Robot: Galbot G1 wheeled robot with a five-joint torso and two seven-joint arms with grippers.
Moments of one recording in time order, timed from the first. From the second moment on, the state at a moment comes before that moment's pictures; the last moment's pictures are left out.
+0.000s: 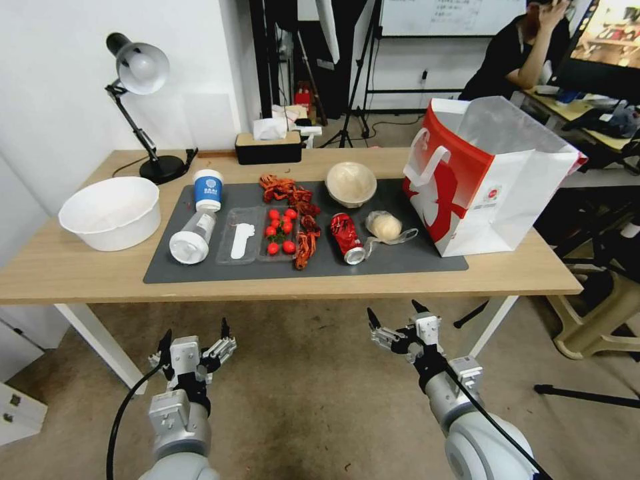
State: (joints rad) left arm 1.78 -1.61 -0.50 -2.24 0.01 0.19 -0.25; right arm -1.59 1.30 0.38 2.19 0.19 -0.23 0.04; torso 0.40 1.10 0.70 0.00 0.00
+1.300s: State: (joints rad) left arm 1.73 -1.58 -0.51 -2.22 -0.04 0.20 -0.23; right arm -0.89 1.15 0.18 1.71 0.49 -0.27 0.18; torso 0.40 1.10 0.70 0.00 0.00
